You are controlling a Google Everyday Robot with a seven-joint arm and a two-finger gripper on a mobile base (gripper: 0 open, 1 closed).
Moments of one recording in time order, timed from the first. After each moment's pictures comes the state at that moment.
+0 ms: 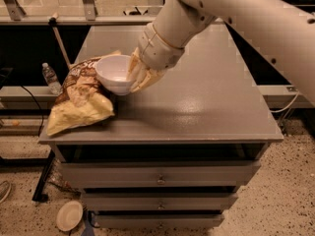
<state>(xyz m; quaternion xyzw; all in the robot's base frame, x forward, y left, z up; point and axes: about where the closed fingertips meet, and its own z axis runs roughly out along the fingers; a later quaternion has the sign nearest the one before) 0.548 0.048 0.901 -0.87 0.41 0.10 0.27</state>
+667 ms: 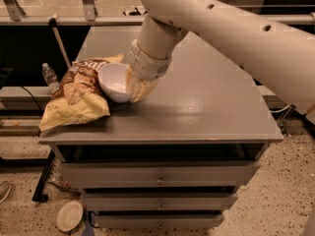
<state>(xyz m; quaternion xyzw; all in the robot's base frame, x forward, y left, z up) 0.559 0.055 0.855 -0.90 0.40 0.05 0.19</state>
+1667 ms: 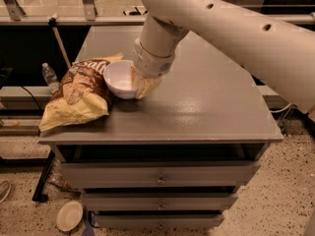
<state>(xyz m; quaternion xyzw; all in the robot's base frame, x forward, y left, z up) 0.572 0.042 0.855 -0.89 0.41 0.02 0.18</state>
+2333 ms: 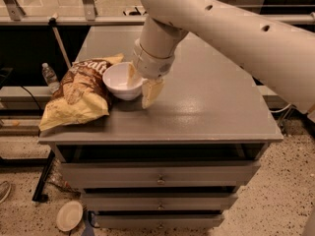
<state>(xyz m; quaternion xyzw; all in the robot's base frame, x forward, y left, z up) 0.572 0.043 0.853 -0.89 0.41 0.02 0.17</state>
